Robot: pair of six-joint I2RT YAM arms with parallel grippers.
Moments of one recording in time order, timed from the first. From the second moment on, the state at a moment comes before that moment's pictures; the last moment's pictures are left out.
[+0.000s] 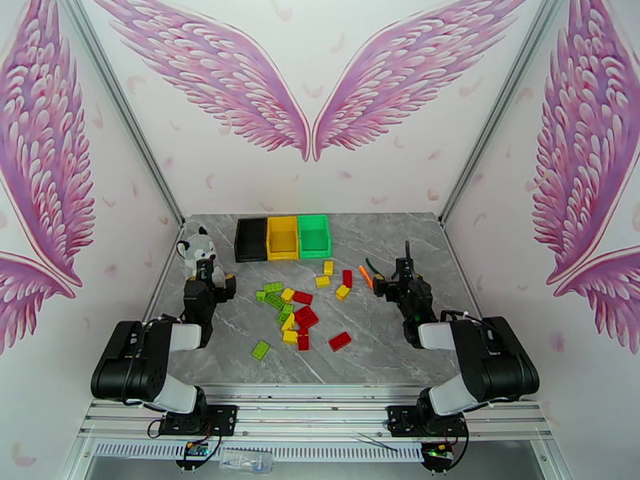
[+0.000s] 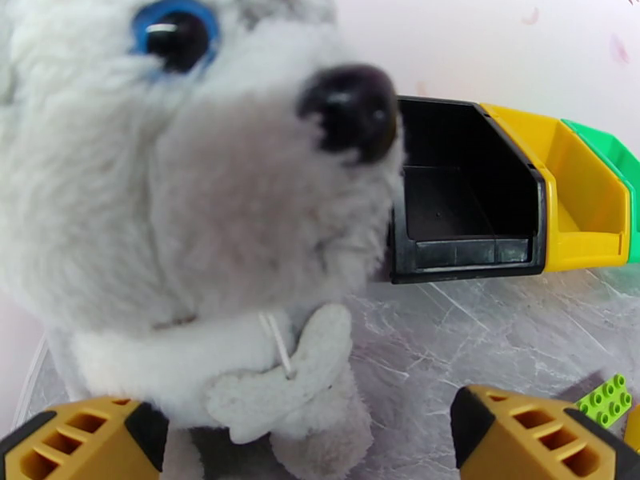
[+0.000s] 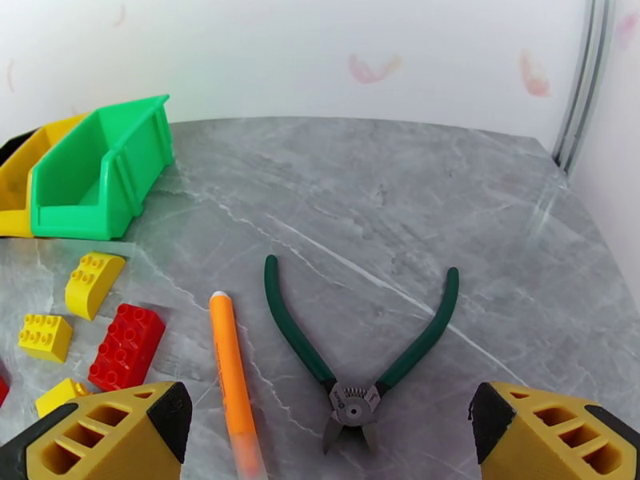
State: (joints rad) left arm 0.01 1.52 0.37 0.84 -0.09 -0.01; right arm 0.07 1.54 0.38 0.85 0.00 -0.01
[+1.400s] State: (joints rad) left arm -0.05 0.82 0.44 0.36 -0.31 -0.27; right arm 0.07 1.07 0.70 -0.03 0.20 0.36
